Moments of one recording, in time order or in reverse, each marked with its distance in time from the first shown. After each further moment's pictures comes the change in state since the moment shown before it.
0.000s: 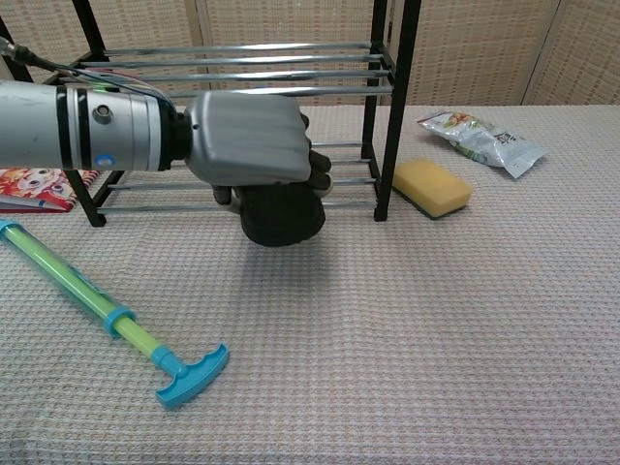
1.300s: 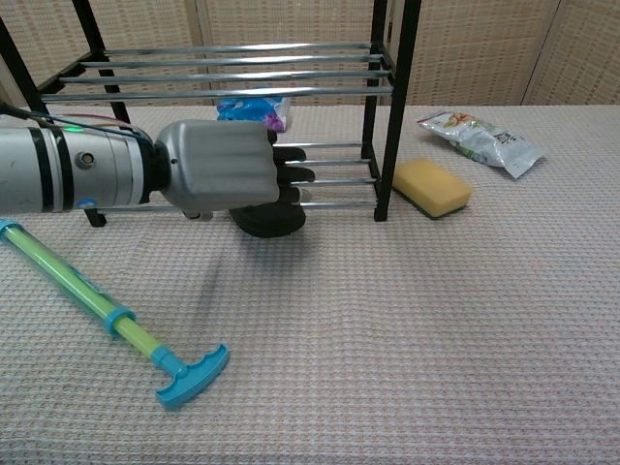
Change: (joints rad) left arm 0.104 0.010 -0.007 -0.246 -0.438 -0.024 0.655; right arm -0.011 0.000 -0.004 0.000 -0.009 0.005 0.009
